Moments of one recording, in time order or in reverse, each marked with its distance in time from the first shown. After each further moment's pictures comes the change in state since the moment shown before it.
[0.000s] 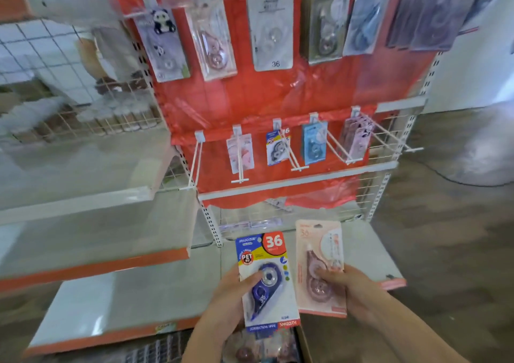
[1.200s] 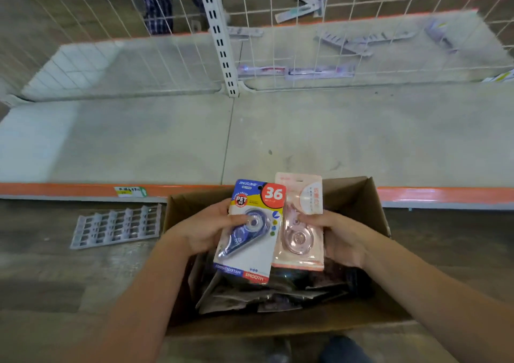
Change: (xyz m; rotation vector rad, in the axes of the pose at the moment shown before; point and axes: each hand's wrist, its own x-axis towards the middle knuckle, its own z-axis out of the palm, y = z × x) left_hand 0.288 -0.431 -0.308 0.090 -0.212 -0.244; right_hand 0.411 0.409 -0.121 -0.054 -0.193 0.402
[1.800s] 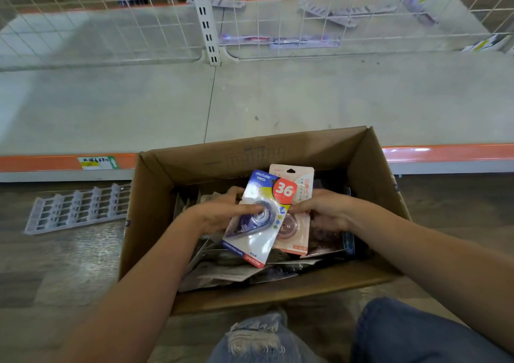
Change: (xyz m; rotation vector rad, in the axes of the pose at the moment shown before) left_hand 0.057 -0.081 0.000 0.329 0.150 -0.186; right_hand 0.058 0.056 -0.041 -0.320 0.119 -0.040
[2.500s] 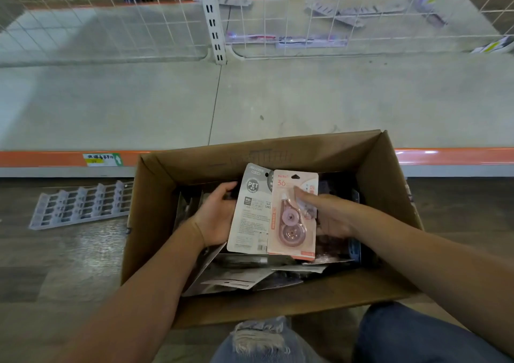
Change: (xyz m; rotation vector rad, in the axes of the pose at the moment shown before) left_hand -0.013 -0.016 0.001 -0.650 -0.114 0.024; right_hand 0.009 0.007 -0.005 -0.061 0.052 0.102
